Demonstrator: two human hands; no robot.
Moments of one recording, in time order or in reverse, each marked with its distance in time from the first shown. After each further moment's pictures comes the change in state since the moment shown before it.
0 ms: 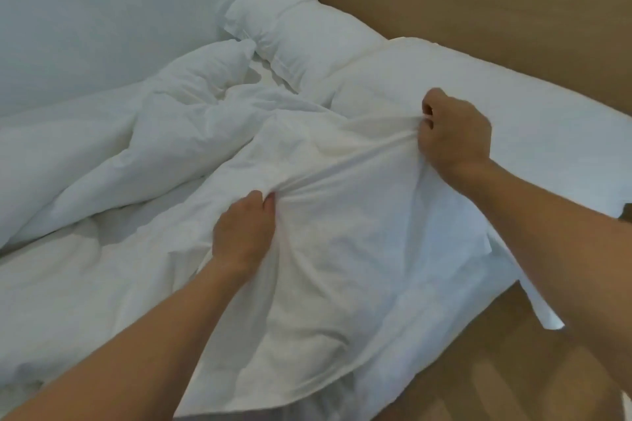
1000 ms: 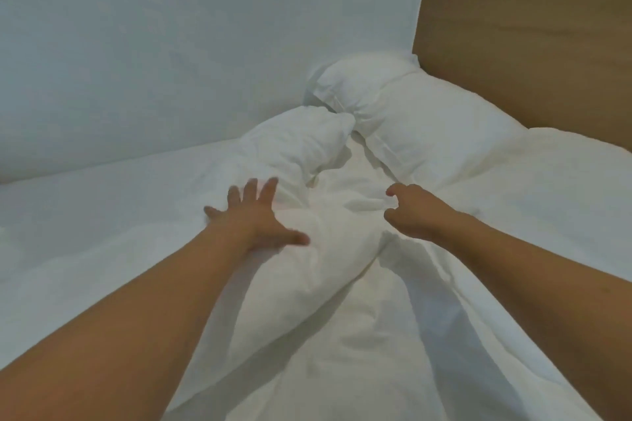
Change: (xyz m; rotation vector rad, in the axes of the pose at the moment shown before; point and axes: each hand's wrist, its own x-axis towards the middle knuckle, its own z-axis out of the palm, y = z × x) left_hand 0.331 -0.154 -0.037 0.267 -0.519 -0.180; right_hand 0.193 -0.215 0.247 0.108 -0.824 -0.031
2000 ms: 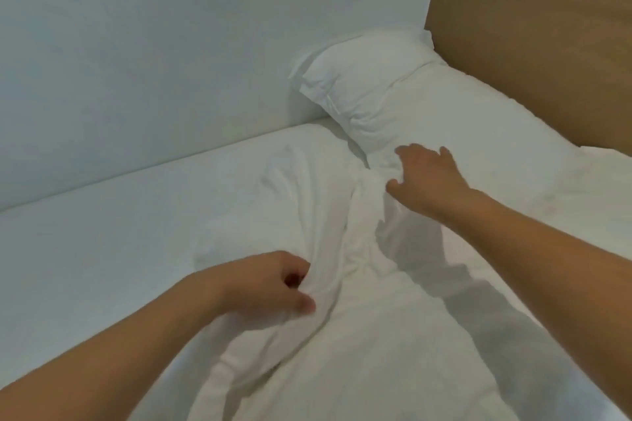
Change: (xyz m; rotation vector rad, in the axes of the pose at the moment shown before) left_hand 0.108 0.040 -0.058 -0.306 -0.559 0.435; right_hand 0.196 0.004 -0.068 -0.344 0.104 0.036
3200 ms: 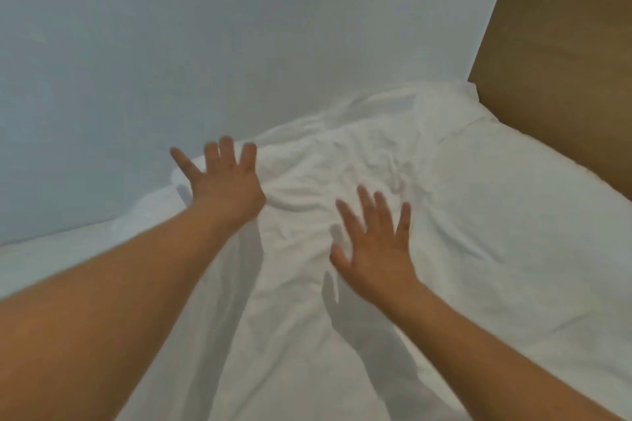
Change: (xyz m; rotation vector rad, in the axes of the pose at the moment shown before) left_hand 0.067 -0.077 -0.182 0.602 0.887 -0.572; right_hand 0.037 -0.143 0.058 0.191 0.440 -0.272
